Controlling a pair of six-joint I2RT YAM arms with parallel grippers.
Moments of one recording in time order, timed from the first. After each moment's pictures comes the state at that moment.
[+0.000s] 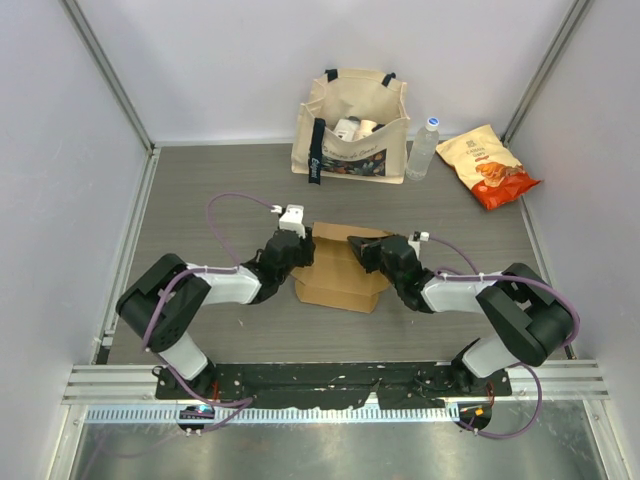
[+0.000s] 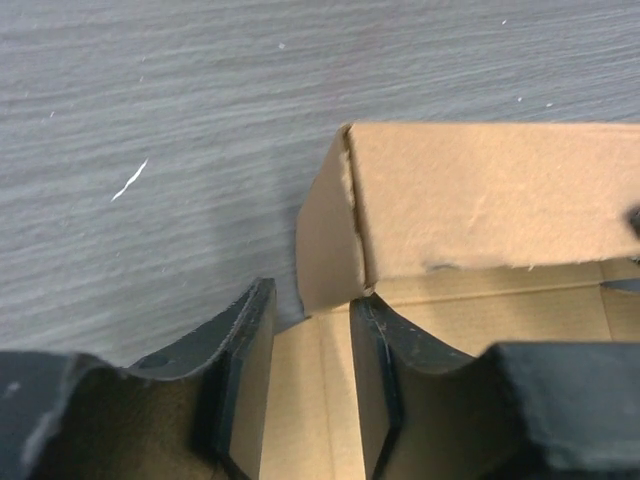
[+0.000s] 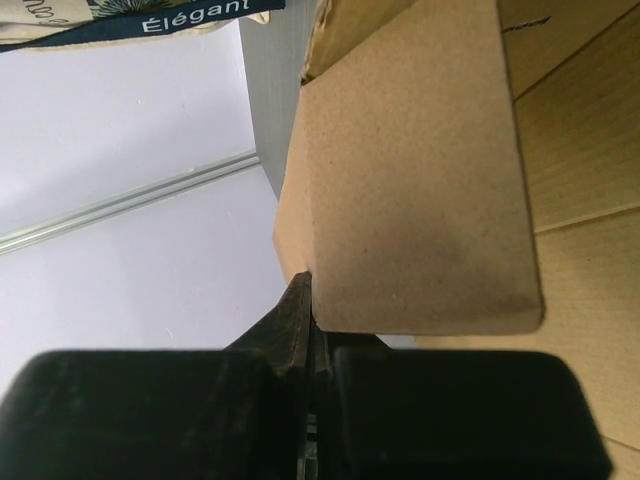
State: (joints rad) left arm -0.72 1.62 0.62 0.55 -0.30 -0.37; right arm 0.66 1.49 0.47 0.60 0.24 1.76
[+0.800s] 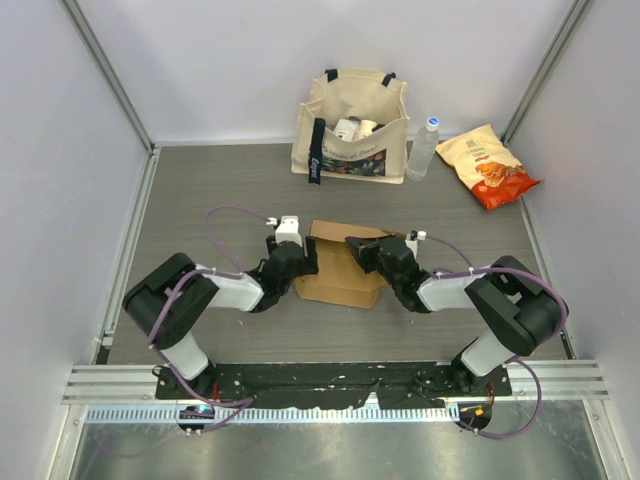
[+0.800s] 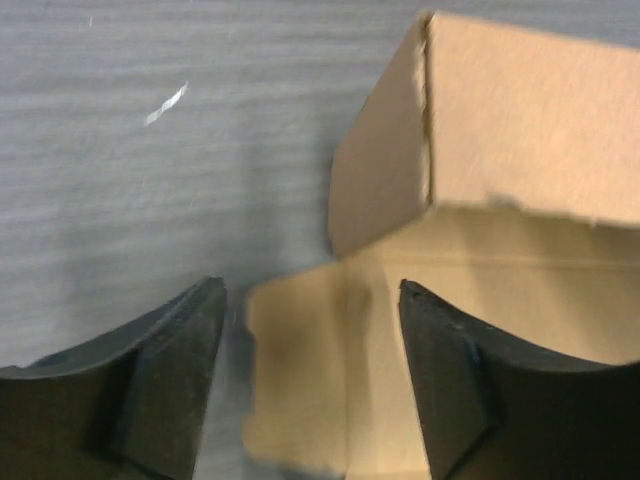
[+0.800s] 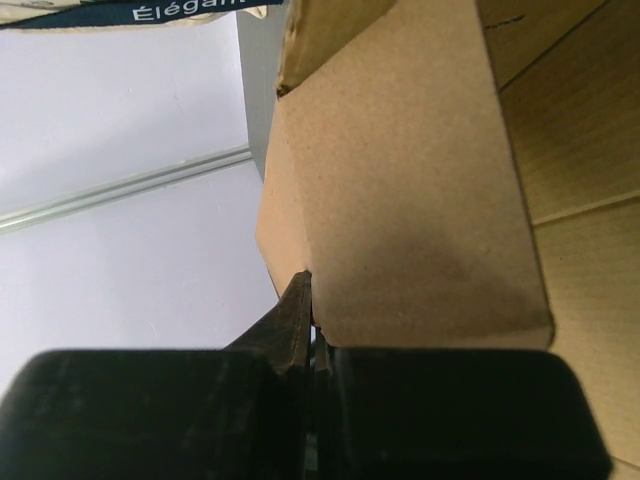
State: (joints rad) left arm -0.77 1.71 0.62 0.61 -0.46 -0.46; right arm 0.66 1.56 0.47 0.70 0.24 1.72
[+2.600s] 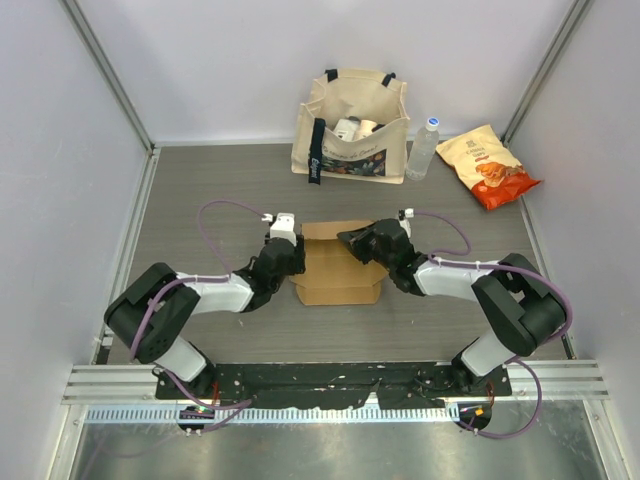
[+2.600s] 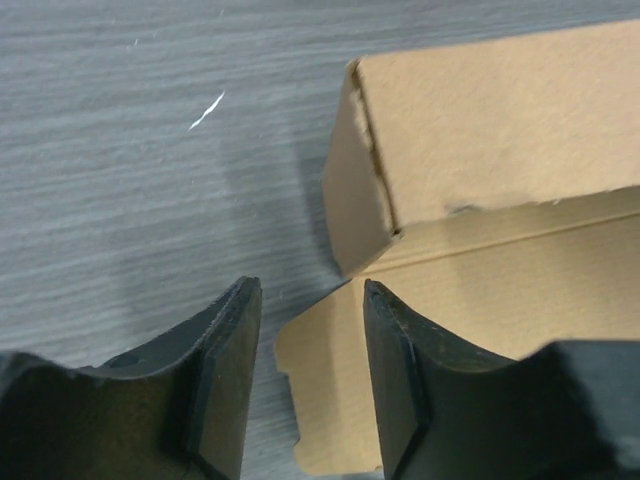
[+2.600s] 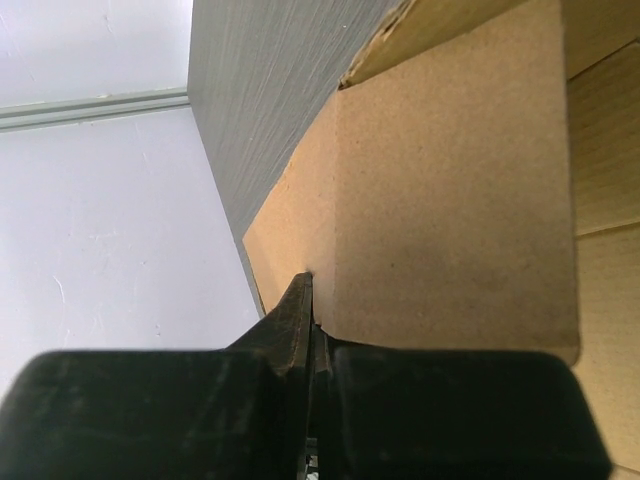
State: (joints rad) left arm -0.72 1.54 0.54 0.47 -0.39 -0.38; right arm 0.63 1.55 0.64 0.46 0.11 1.47
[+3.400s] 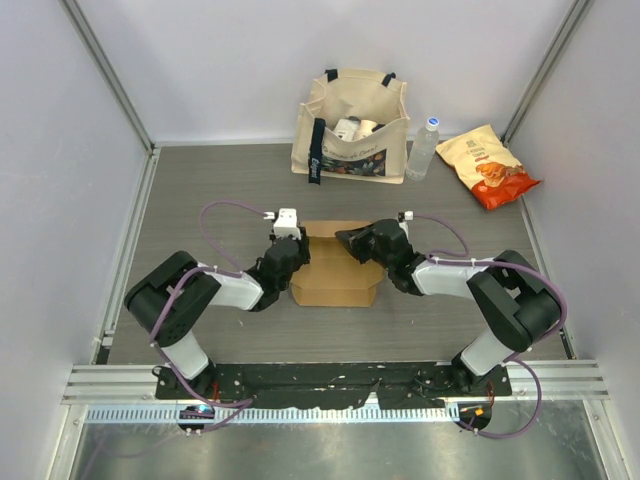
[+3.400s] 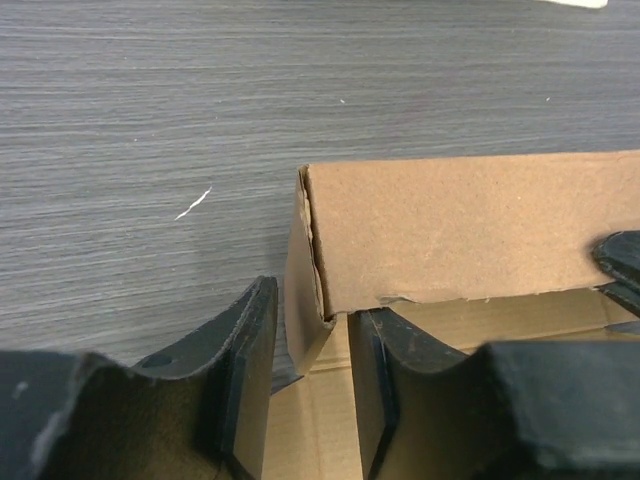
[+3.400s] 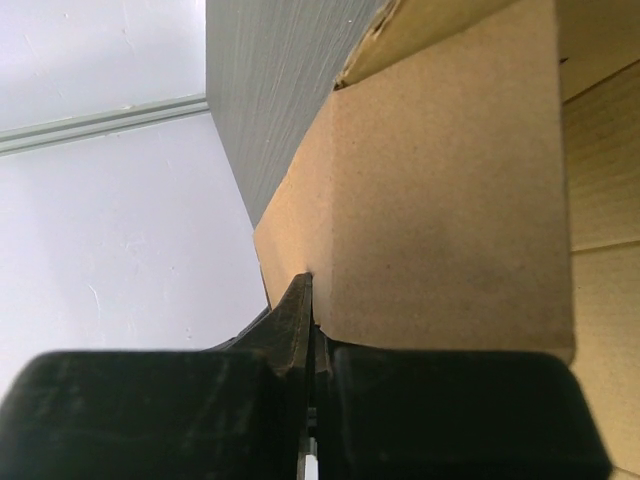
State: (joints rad) left arm -0.75 1.67 0.58 0.77 -0.49 -0.36; right arm 0.63 1.58 0.64 0.50 0.10 1.55
